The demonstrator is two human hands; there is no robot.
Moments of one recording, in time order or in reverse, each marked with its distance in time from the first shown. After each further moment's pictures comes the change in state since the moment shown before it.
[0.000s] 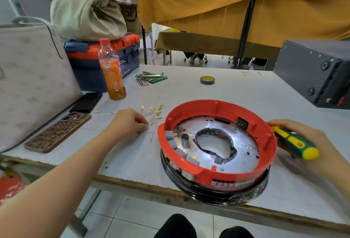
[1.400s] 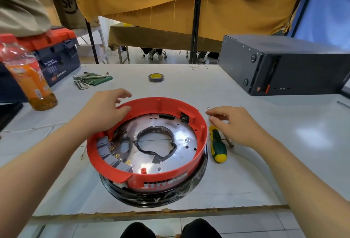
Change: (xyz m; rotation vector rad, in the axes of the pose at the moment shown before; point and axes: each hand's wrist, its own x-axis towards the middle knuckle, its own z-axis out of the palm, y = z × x) left_hand 0.020 0.110 0.021 0.037 0.092 0.392; right_hand 0.033 0.006 -0.013 -0.265 -0.078 0.324
